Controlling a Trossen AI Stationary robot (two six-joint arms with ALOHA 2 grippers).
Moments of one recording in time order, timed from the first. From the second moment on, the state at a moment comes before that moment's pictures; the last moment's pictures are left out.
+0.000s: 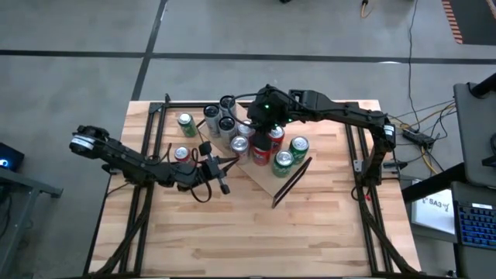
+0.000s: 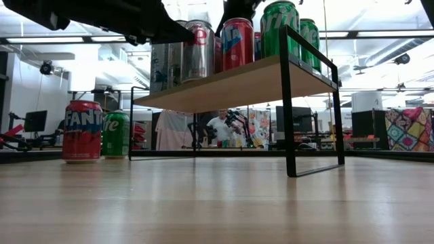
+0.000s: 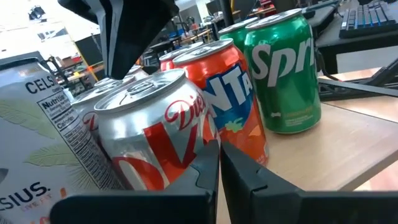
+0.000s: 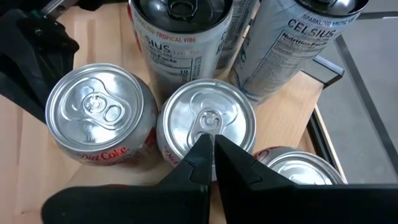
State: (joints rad) left arm -0.27 1.37 0.59 0.73 -0.76 0.25; right arm -0.22 1.81 1.96 -0.95 0.00 -0.08
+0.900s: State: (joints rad) left arm -0.32 1.34 0.59 0.72 -0.86 0.31; right arm -0.24 1.82 1.99 -0.83 0.00 -0.20
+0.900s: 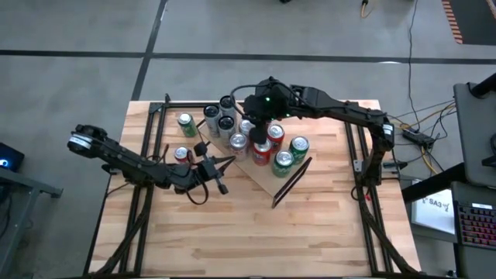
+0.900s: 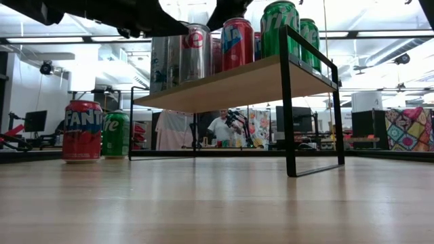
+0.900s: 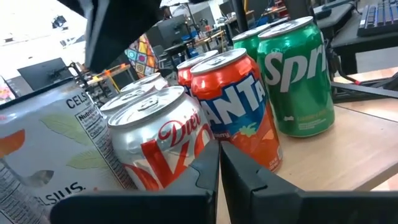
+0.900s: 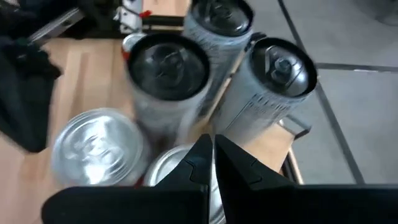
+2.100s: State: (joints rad) left arm -0.36 1.21 0.59 0.67 -0.86 0.36; right arm -0.21 1.82 1.93 -0.87 0.00 -0.15
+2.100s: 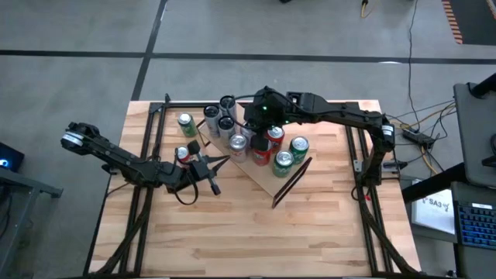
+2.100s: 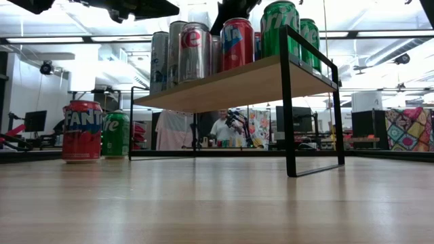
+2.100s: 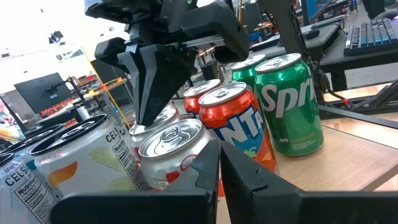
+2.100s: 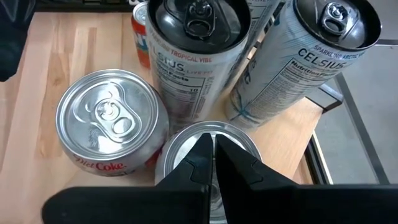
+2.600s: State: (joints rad) left arm -0.36 1.22 0.59 0.67 -0.86 0.36; right arm -0.21 1.79 2.01 -0.90 0.02 -0.13
